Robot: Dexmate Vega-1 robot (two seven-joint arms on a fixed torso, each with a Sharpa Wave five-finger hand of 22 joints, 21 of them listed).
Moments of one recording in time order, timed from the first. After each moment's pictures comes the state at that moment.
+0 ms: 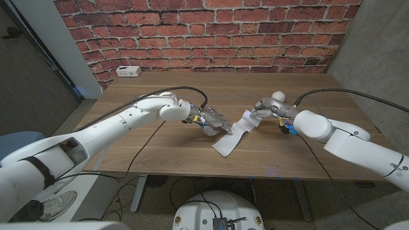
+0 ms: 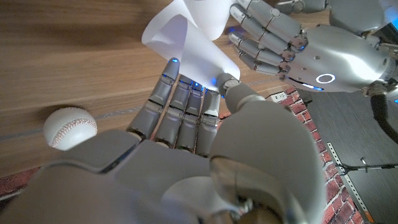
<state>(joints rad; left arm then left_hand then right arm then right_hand) 0.38 0.69 0.94 -1.55 0.89 -0.55 -0.48 0.71 0.22 0.88 -0.02 0.17 0.25 -0.15 0.17 0.17 0.18 -0.19 0.20 0.18 0.07 -0.04 0.20 0.18 -0.03 0.14 0.57 0.20 -1.06 -1.06 -0.39 -2.19 0.13 -0.43 0.02 1.00 0.14 0.56 -0.16 0.20 0.92 0.14 0.54 0.31 0.76 0.07 0.37 0.30 0.72 -0.06 0.46 0.38 0.60 0.03 0.56 0.19</state>
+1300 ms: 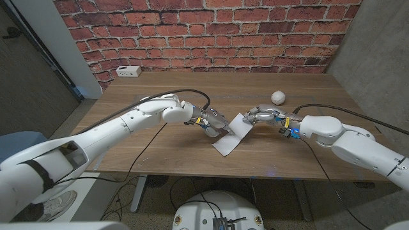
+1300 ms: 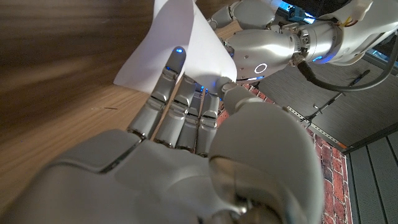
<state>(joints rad) 0.42 0.70 0.93 -1.63 0.91 -0.48 -0.51 0.70 0.18 0.79 0.05 0.16 0.22 -0.14 0.18 0.14 0.17 -0.11 0.20 0.19 0.07 -0.04 0.20 0.19 -0.04 0.14 0.59 0.20 -1.07 -1.05 -0.37 -1.99 0.53 -0.10 0.22 0.99 0.16 0.56 -0.15 0.21 0.86 0.14 0.56 0.32 0.71 0.09 0.34 0.31 0.94 -0.13 0.45 0.33 0.75 -0.04 0.67 0.19</state>
